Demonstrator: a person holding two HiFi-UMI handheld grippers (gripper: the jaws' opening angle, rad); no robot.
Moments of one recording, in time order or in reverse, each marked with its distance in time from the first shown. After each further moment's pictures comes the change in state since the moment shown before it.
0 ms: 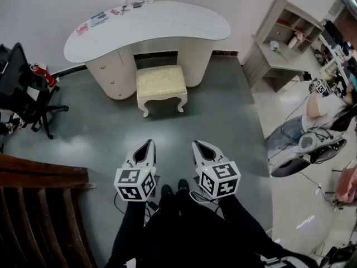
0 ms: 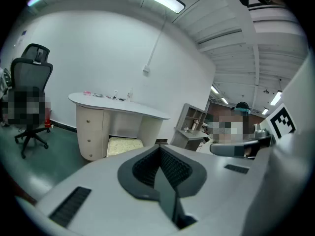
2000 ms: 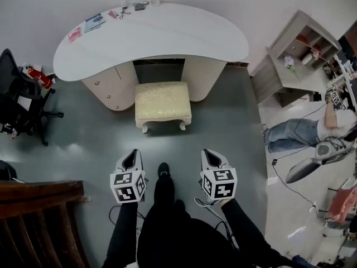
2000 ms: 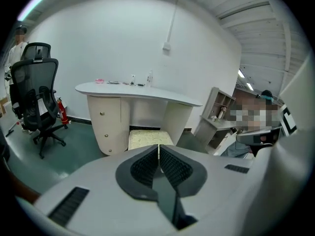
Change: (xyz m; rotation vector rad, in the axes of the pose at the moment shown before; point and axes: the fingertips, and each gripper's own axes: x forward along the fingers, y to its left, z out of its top) left arm 0.159 0.138 0.000 -0.007 0.167 0.247; right arm 0.162 -0.140 0.027 -0.057 0.193 -0.152
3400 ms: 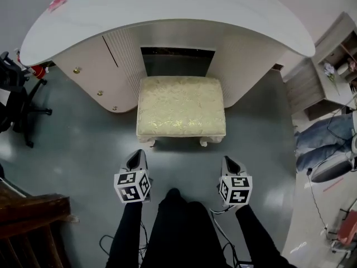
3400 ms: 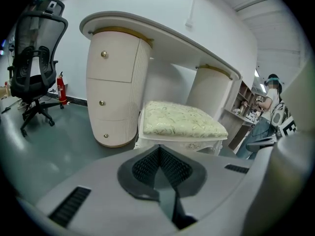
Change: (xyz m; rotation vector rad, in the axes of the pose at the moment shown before) left arm 0.297 0.144 -0.174 -0.087 -0.016 0.070; right arm 0.328 -0.104 -0.156 -0.057 0.054 -0.090
